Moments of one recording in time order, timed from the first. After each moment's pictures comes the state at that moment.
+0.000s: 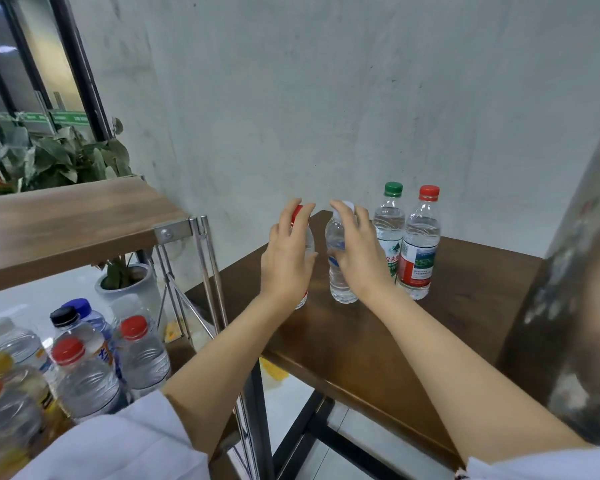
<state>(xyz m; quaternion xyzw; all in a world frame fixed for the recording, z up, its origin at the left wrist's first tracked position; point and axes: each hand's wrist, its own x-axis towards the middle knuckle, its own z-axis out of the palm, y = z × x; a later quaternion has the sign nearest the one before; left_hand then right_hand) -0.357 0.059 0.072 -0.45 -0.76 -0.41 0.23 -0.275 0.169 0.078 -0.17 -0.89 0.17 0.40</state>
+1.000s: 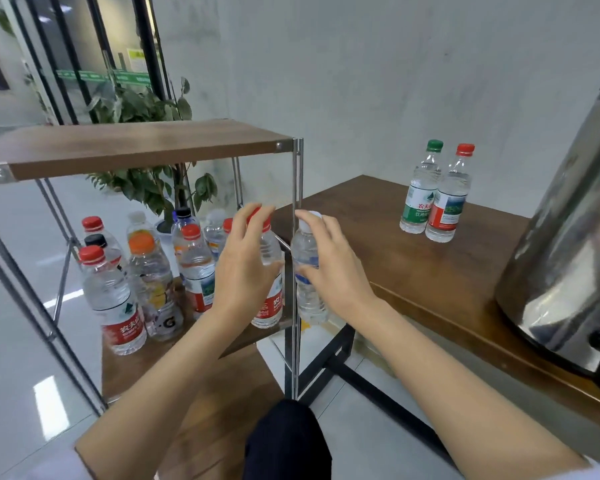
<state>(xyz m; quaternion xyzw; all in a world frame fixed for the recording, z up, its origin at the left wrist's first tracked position) -0.270 -0.190 0.032 -0.38 -0.78 -0.43 0.24 -0.182 -0.062 0.045 -0.05 -0.91 0.25 0.32</state>
